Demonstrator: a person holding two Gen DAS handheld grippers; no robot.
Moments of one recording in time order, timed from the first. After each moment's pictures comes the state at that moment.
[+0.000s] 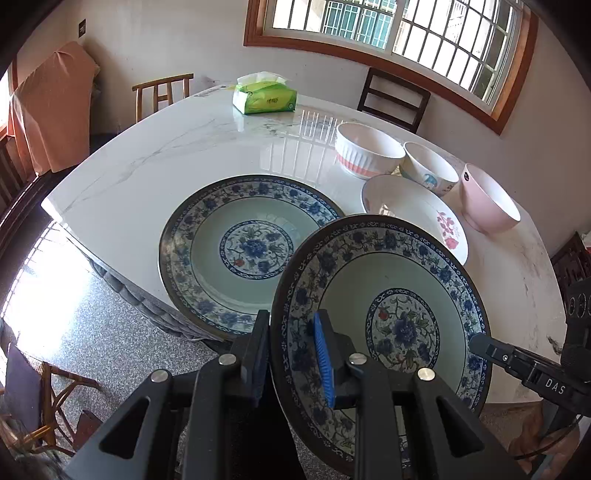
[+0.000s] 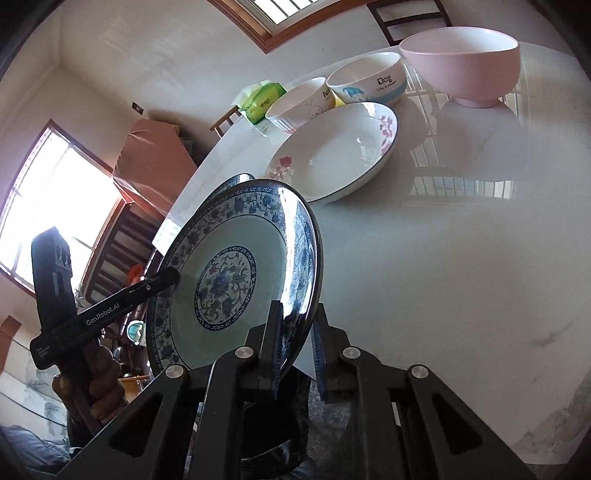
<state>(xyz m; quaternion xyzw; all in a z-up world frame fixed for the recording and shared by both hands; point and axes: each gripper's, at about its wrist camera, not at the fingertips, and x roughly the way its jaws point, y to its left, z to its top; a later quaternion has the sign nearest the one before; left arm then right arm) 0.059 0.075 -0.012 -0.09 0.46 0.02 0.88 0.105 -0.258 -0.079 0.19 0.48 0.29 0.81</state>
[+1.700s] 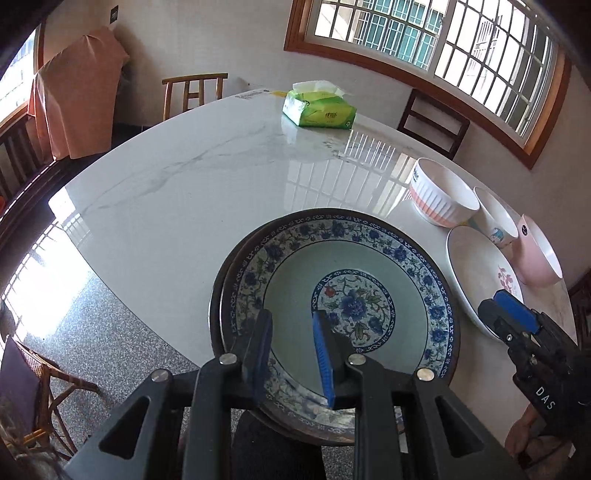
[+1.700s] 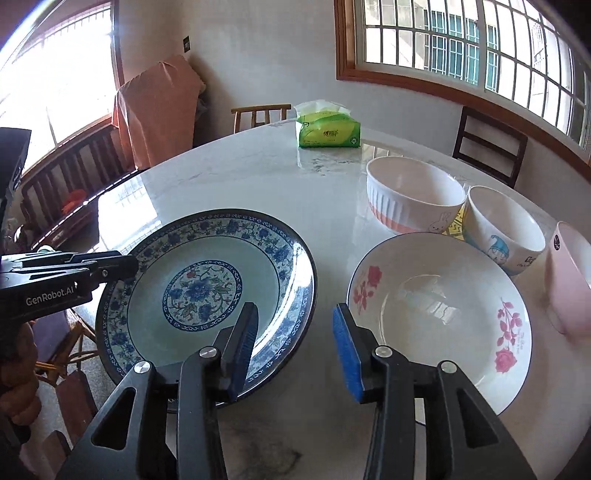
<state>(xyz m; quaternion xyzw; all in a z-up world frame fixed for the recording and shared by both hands) 0.113 0.148 -0.033 -0.13 0.45 0.05 0.88 0.158 -0.100 -0.061 -0.07 0.36 0.27 0.89</state>
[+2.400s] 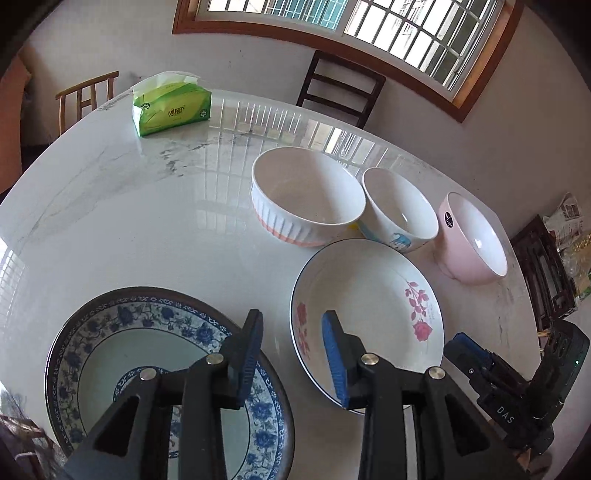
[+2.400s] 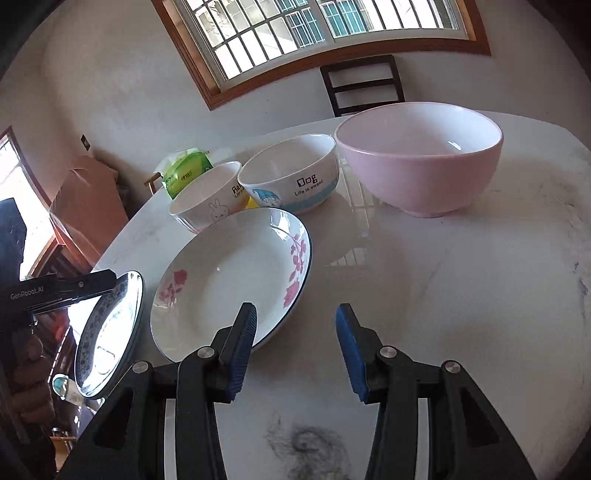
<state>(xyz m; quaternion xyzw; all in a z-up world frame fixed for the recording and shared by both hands) 0.241 0.027 -0.017 -0.10 0.49 -0.11 0.86 0.185 -0.284 -0.081 0.14 0.39 0.14 0.90</state>
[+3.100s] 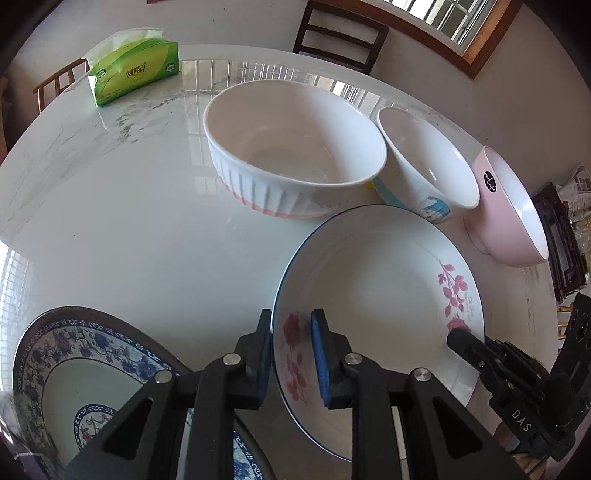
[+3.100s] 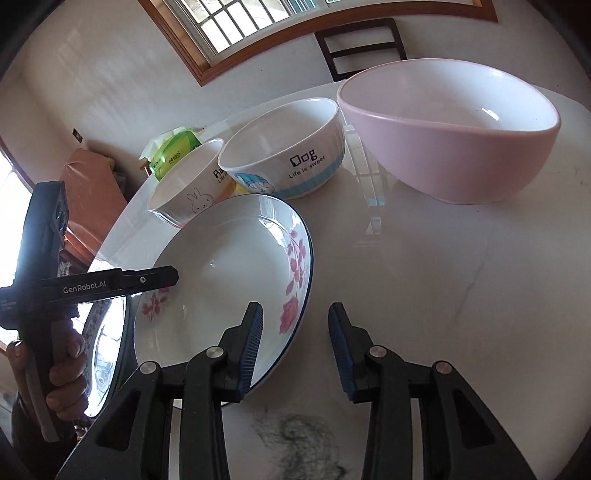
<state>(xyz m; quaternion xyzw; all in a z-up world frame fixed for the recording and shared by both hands) 0.279 -0.001 -0.070 -0.06 0.56 -0.11 0.82 0.230 -0.278 -0.102 0.16 0.45 0.15 0.86</state>
